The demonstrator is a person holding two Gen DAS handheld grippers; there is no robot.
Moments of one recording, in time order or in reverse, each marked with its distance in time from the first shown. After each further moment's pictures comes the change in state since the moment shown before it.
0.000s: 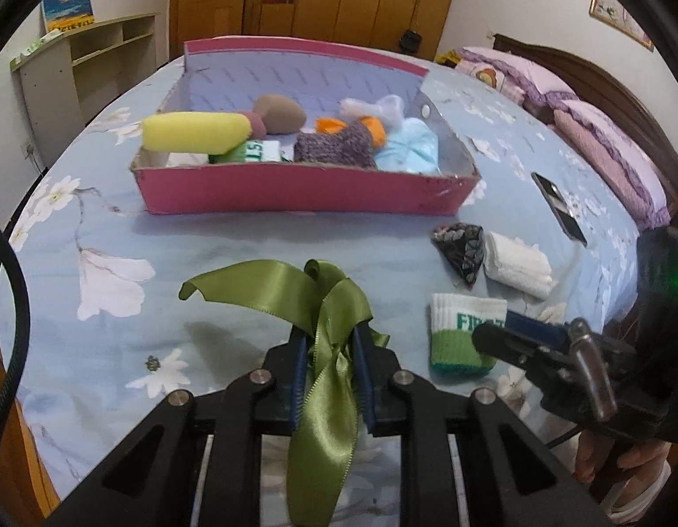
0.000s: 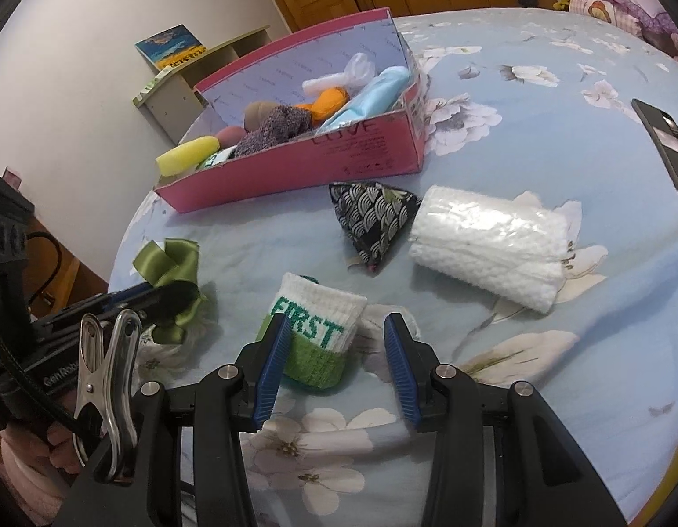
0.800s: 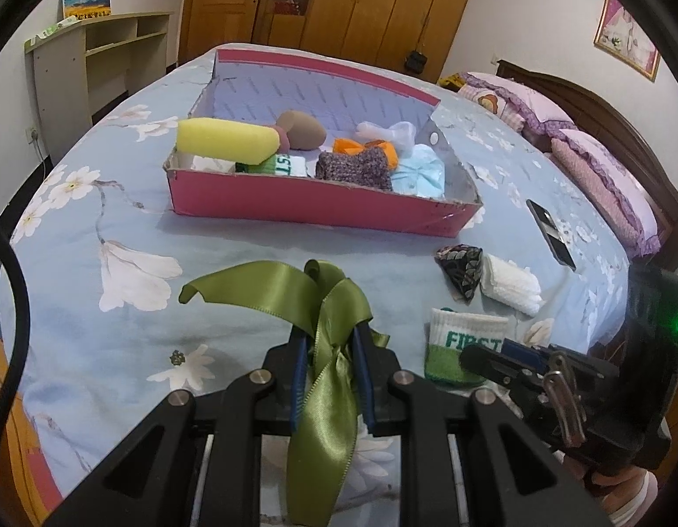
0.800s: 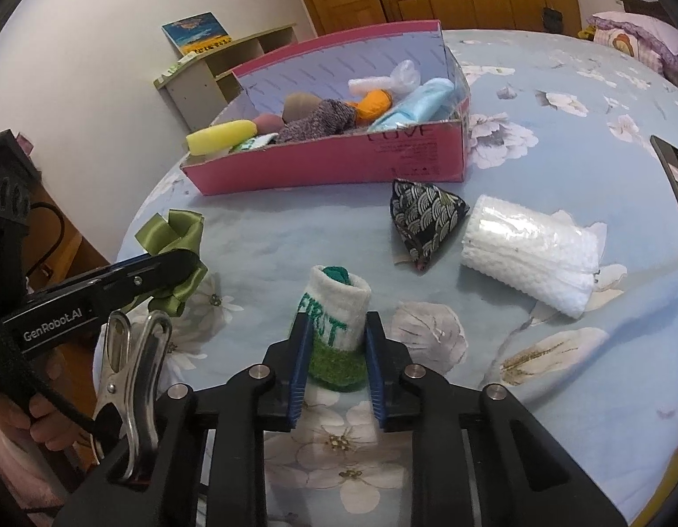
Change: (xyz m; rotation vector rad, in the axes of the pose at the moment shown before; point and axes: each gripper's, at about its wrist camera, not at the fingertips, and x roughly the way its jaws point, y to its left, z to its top) left arm -0.018 0.021 -0.005 -0.060 -0.050 -0.035; right arm -0.001 0.030 -0.009 -0.106 -0.030 -0.003
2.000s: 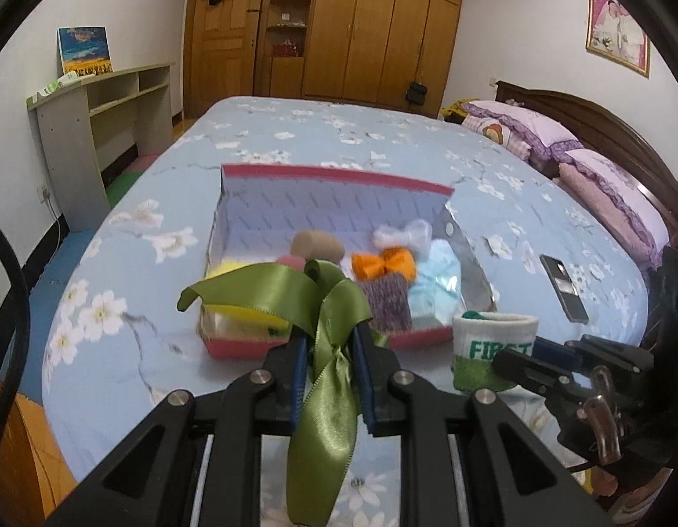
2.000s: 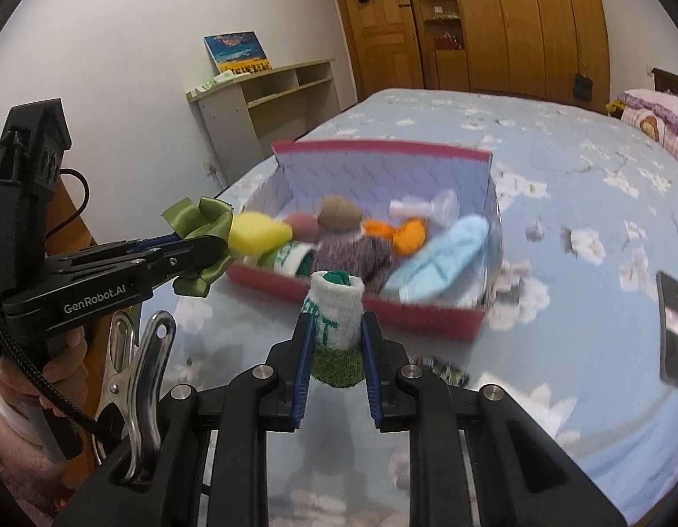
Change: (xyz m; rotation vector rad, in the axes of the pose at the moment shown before) left arm -0.018 0.002 0.091 0.068 -0.135 0.065; right arm -0.024 0.028 0.089 -0.162 -0.122 0.000
